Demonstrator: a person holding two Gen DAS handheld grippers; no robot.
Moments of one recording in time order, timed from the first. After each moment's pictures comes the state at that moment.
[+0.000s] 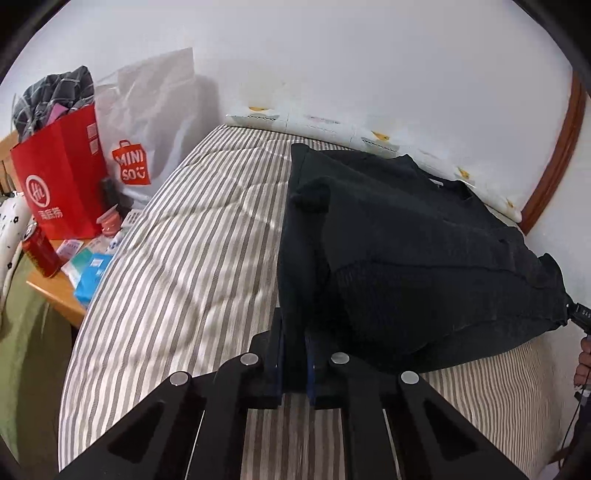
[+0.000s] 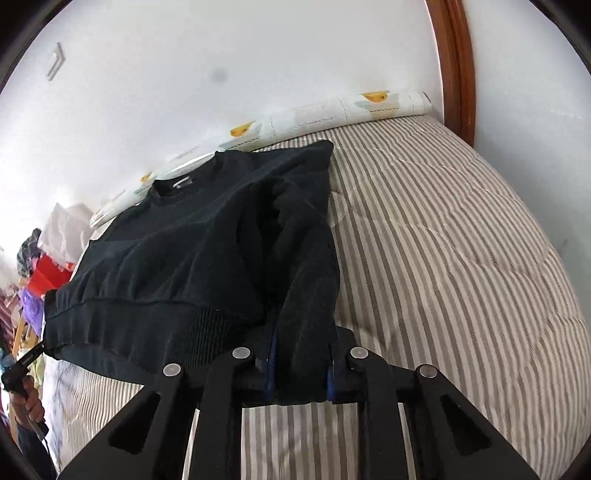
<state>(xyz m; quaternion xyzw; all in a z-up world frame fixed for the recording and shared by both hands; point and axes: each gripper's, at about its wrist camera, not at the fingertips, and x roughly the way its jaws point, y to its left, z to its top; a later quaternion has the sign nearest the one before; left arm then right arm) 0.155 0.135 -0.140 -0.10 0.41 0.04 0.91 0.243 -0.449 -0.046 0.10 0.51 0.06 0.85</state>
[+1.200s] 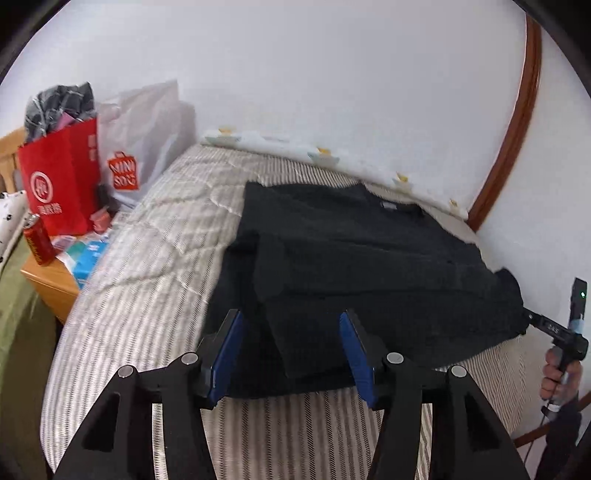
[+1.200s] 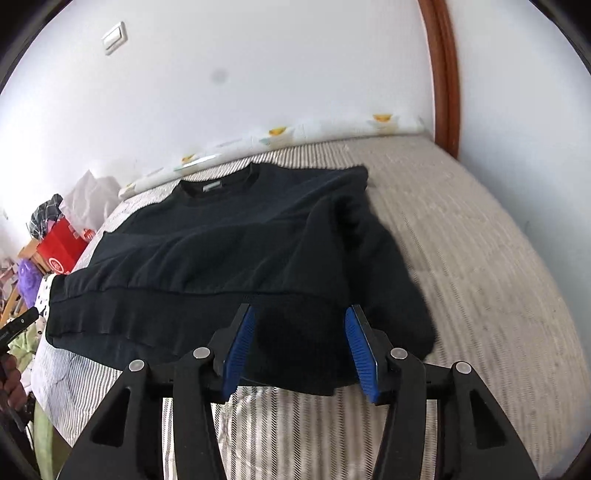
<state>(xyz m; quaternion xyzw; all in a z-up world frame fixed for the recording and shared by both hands) 0.074 0.086 -0.113 -0.12 0.37 -0.02 0.92 0.136 -0.411 -0.025 0.07 0.47 0.06 0.88</state>
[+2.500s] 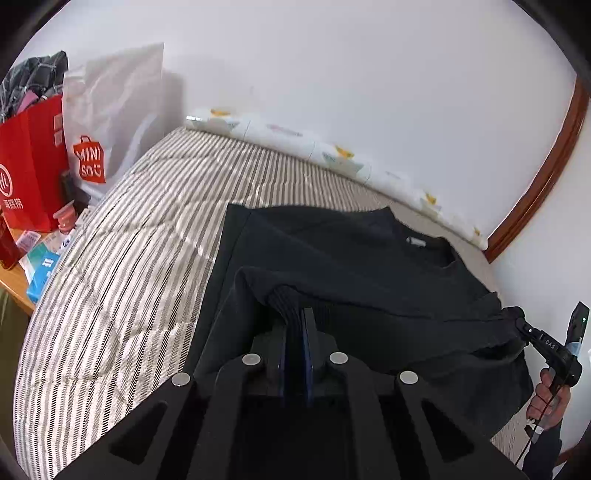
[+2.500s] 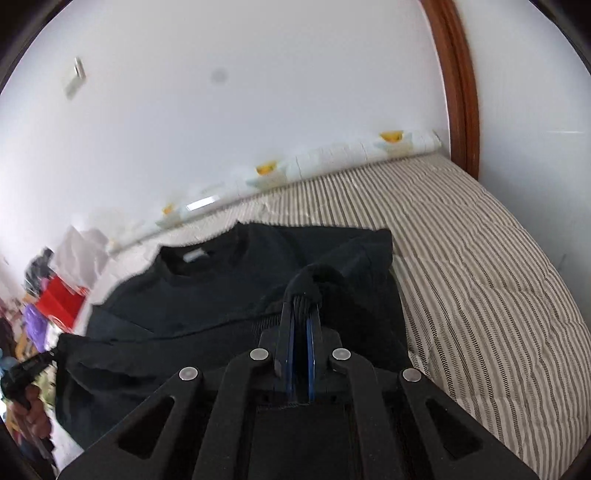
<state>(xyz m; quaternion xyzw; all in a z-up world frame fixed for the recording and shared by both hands) 0.209 0.101 -0.121 -0.18 0.40 -0.01 0.90 0.254 -0.405 -0.033 0.10 0.46 0.04 0.88</state>
